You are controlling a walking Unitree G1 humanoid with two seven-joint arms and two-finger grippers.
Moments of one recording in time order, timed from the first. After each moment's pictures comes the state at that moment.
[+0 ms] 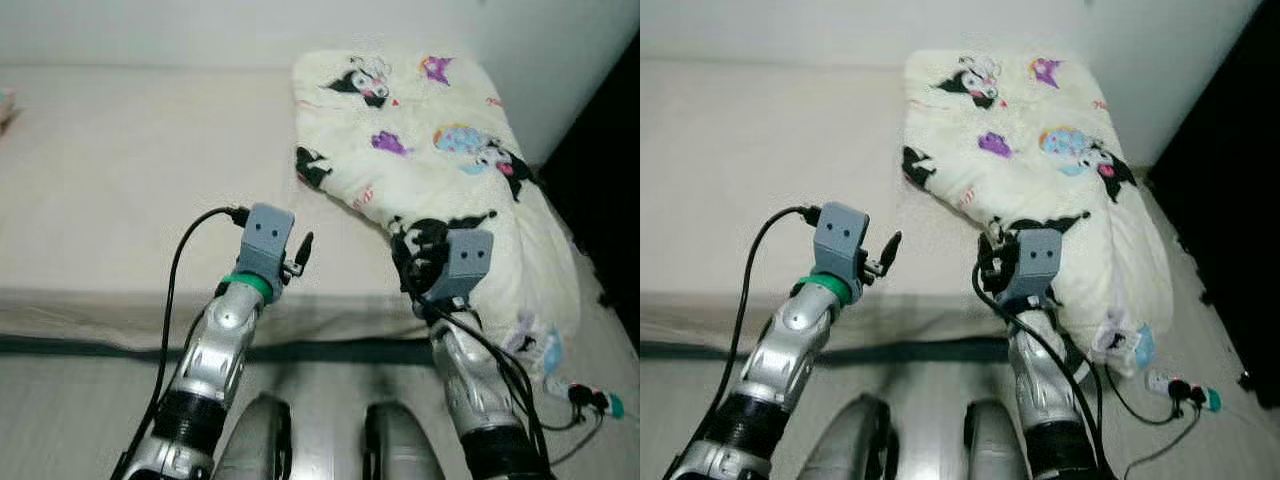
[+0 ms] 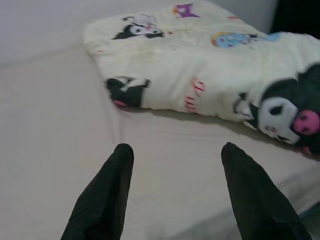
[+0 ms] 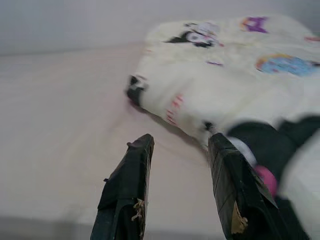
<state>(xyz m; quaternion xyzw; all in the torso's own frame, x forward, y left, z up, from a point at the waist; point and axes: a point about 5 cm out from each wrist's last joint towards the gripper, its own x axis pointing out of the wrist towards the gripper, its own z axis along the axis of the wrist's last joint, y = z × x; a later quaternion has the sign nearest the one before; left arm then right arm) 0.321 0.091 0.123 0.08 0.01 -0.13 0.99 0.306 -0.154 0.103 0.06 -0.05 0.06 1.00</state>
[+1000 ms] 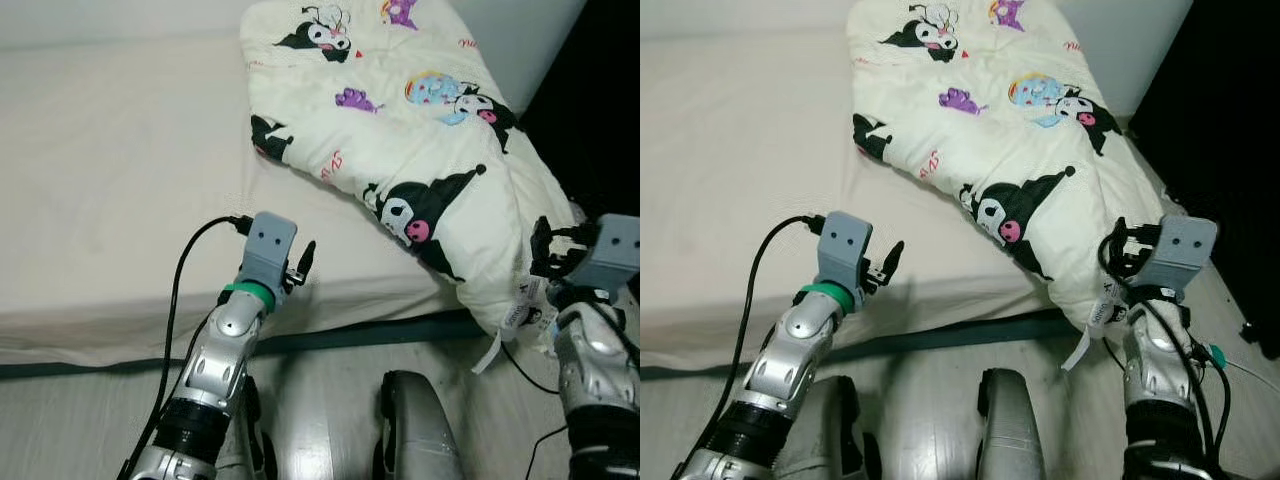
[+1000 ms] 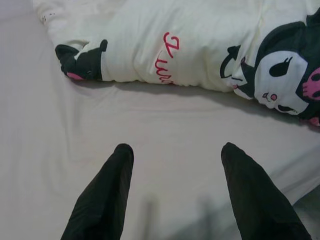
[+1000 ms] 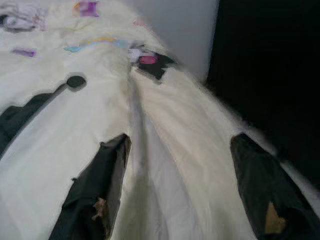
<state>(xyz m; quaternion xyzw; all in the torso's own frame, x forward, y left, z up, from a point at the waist) 0.316 0.096 0.123 0.09 0.01 -0.13 0.99 0.311 -0.301 0.129 0.01 -0.07 -0.14 0.99</state>
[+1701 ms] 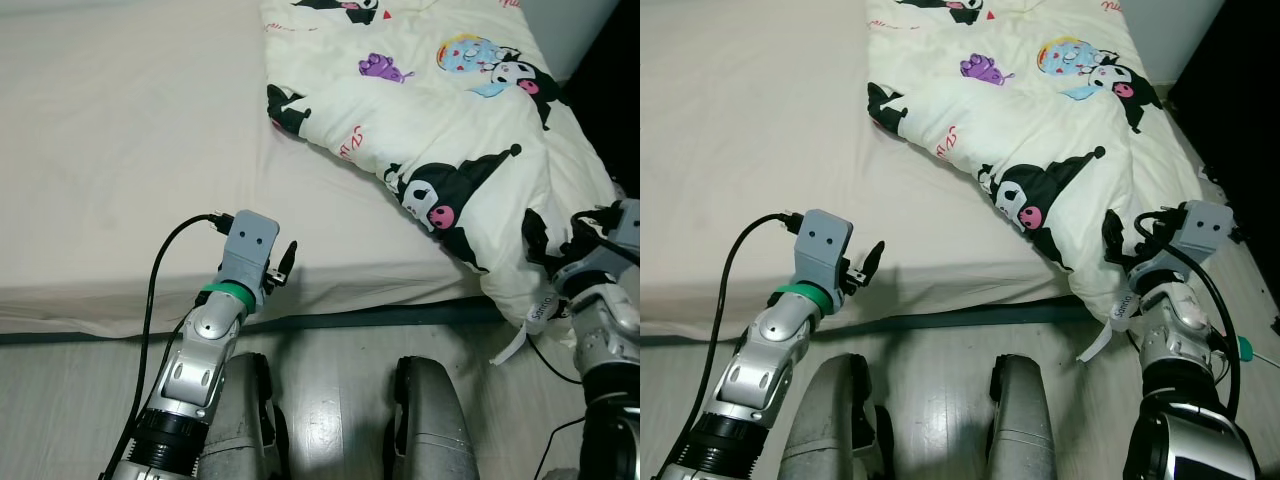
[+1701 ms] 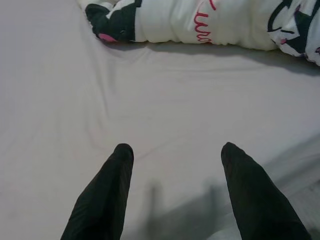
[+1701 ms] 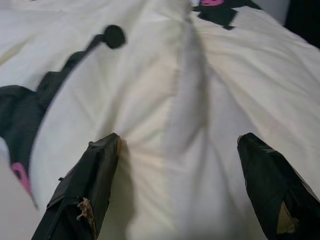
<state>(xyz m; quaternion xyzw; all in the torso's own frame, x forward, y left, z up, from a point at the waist) 0.308 0.118 0.130 0.12 0.02 -0.11 0.99 0.332 -0.308 0.132 0.10 -0.04 -0.04 0.99</state>
